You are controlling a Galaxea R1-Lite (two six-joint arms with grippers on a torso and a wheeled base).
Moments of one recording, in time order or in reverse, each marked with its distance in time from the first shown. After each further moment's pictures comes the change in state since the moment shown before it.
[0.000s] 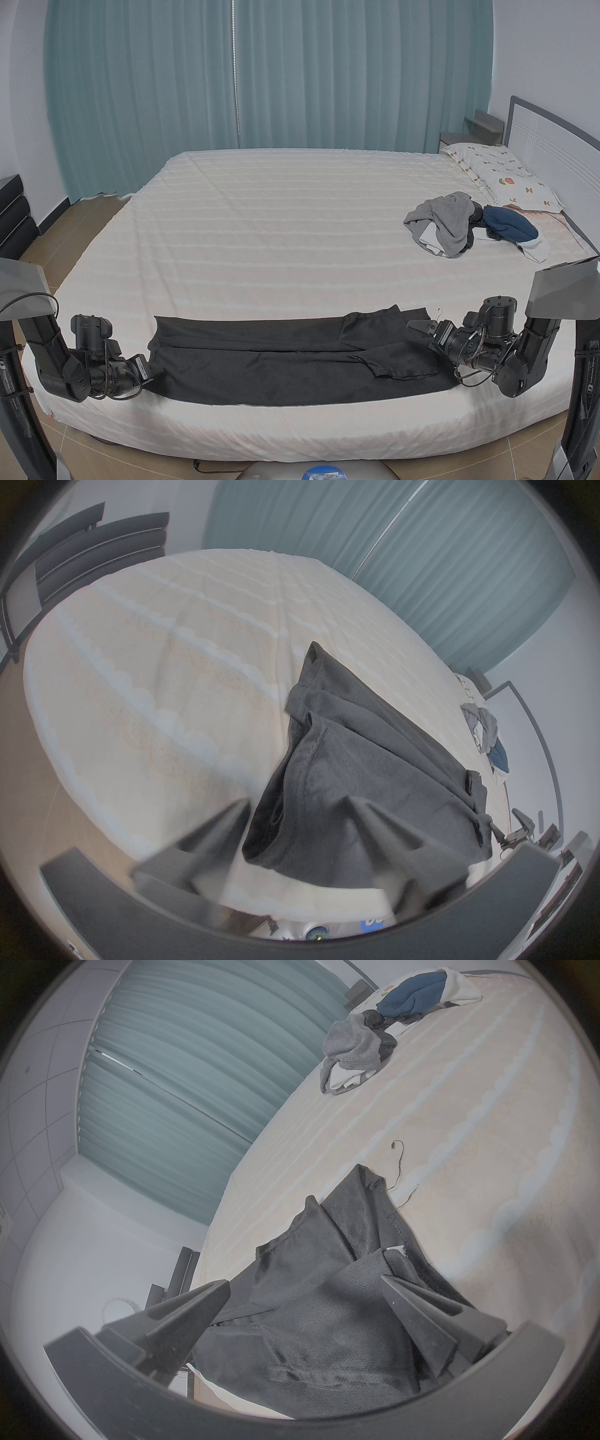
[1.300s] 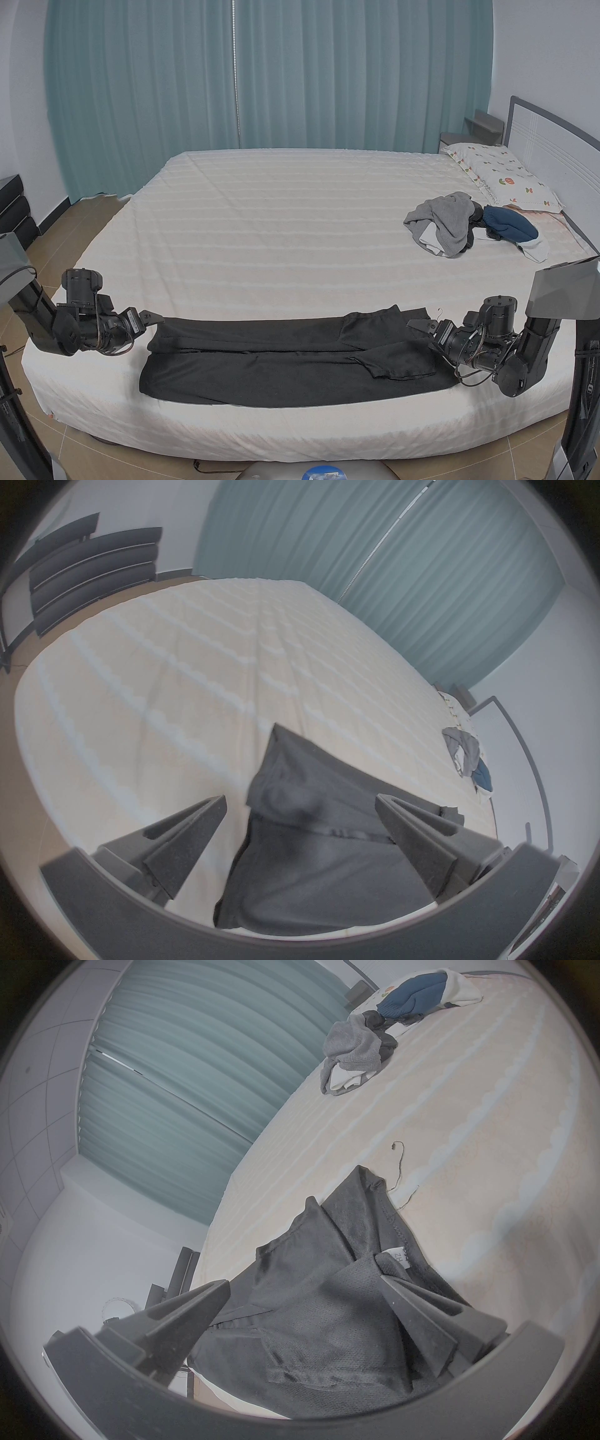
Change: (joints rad) left arm 0.018 -0.077 -0.343 0.284 -0.070 -0.015; right arm -0.001 0.001 -0.003 0.002 0.000 -0.001
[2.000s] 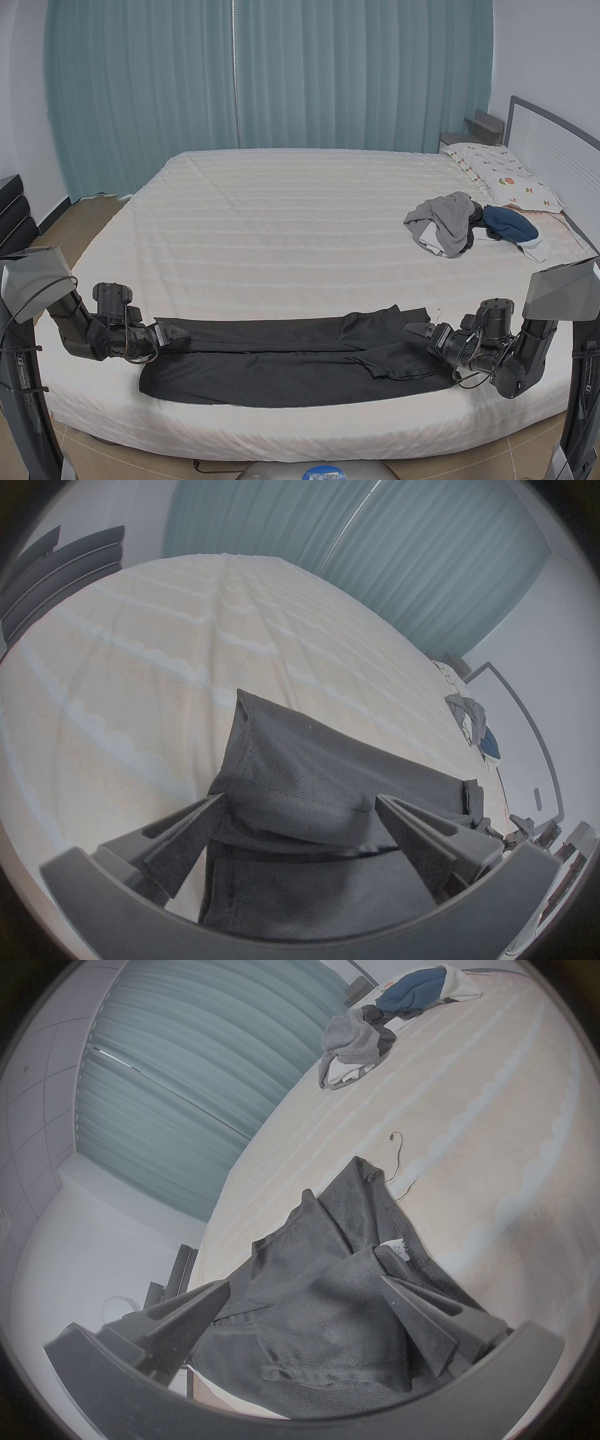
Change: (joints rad) left arm -0.033 0.226 -0.088 -0.070 -0.009 0.101; right arm 0.007 0.017 -0.003 0.001 0.000 -0.001
